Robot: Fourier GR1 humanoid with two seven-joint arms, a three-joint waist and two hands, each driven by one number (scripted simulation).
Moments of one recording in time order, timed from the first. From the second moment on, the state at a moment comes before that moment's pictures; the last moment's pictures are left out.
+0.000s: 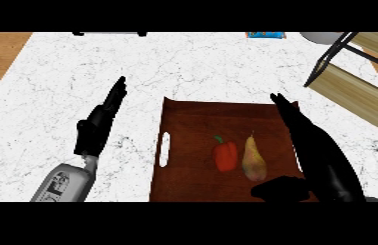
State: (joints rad) left arm -0.22 0.28 -0.27 -1.42 0.09 0.20 0.02; right arm -0.27 -0.54 0.53 -2.07 0.40 -0.03 1.07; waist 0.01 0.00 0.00
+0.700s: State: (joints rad) left arm -0.19 0.26 -0.25 -1.44 0.07 0.19 0.02; right arm -0.40 -0.31 0.66 -2.04 0.58 0.08 1.20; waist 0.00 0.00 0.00
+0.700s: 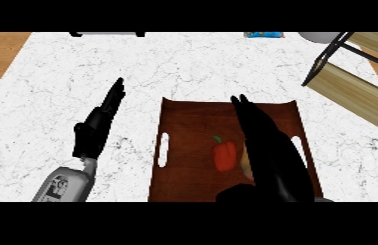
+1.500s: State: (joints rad) left arm -0.18 0.24 -0.21 -1.43 0.05 0.15 0.01; right arm -0.34 -0.14 0.62 -1.93 0.75 0.14 1.16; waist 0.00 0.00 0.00
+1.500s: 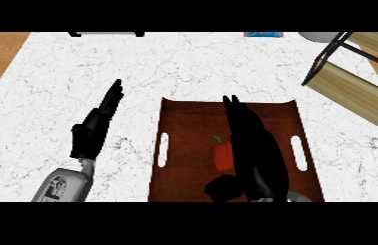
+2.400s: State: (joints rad) left arm -0.18 0.21 -0.19 -1.44 0.00 0.13 0.02; right arm -0.30 -0.02 0.59 -1.77 0.87 0.18 1.11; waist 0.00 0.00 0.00
